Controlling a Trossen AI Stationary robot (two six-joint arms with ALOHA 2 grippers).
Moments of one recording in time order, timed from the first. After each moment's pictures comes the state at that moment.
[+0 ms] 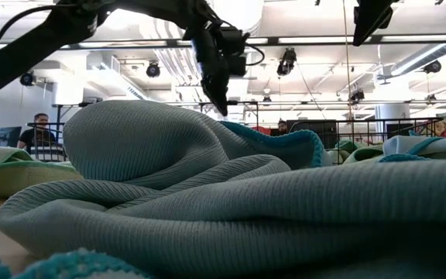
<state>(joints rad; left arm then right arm) 0.51 2.26 2.34 -1.34 0.12 0.46 -0.04 1.20 1.38 -1.32 0.13 0.36</state>
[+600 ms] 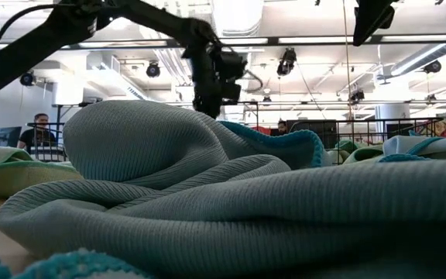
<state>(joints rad) 0.52 2.25 2.13 -1.29 0.11 0.45 -0.04 1.20 1.38 -1.32 0.13 0.40</state>
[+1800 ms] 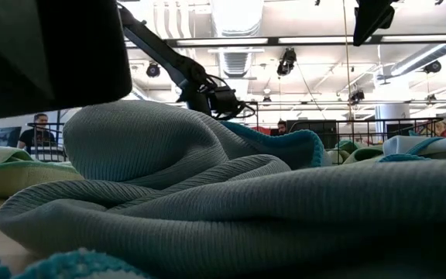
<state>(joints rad) 0.56 2.25 1.74 -0.76 0.14 0.26 -0.04 1.20 1.38 -1.32 0.13 0.40</state>
